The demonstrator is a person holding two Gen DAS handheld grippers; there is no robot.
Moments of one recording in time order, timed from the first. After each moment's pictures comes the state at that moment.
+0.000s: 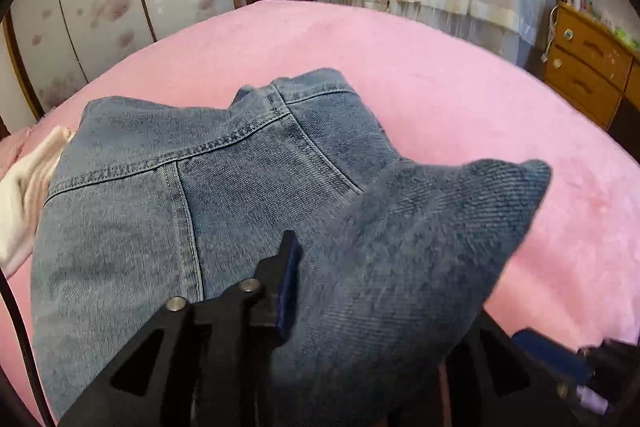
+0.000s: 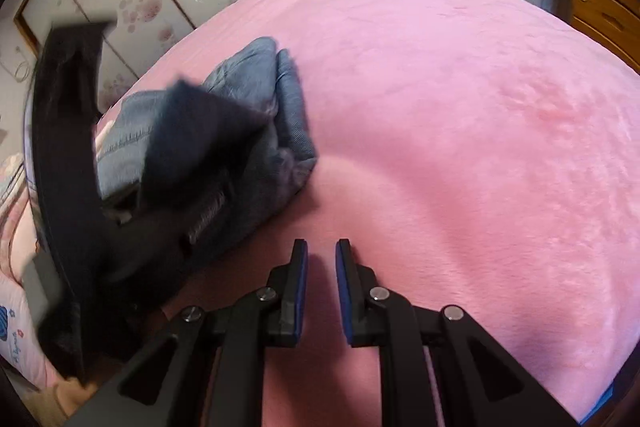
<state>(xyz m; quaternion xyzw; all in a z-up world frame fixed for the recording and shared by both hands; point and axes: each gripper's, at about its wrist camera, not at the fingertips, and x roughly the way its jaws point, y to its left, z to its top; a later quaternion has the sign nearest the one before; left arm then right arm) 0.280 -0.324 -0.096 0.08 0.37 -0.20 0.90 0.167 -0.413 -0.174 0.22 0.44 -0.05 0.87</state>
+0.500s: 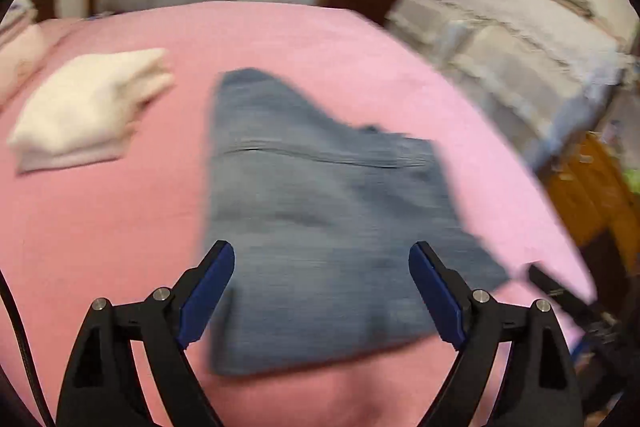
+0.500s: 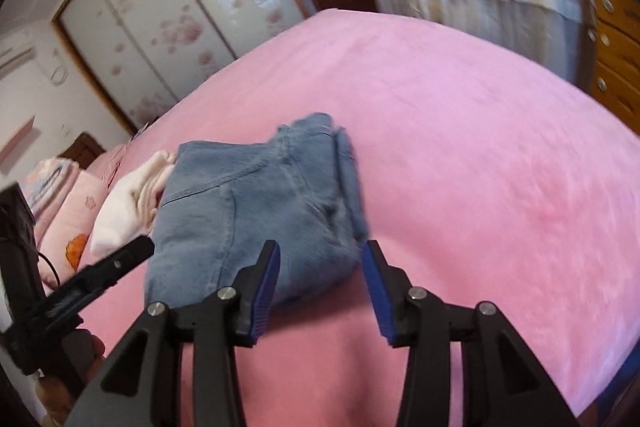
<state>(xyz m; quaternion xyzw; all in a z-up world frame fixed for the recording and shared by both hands) 0.259 -0.150 -0.033 -0.09 0.40 -0.11 0.91 0.180 -0.410 -0.098 0.20 0.38 0.01 0.90</state>
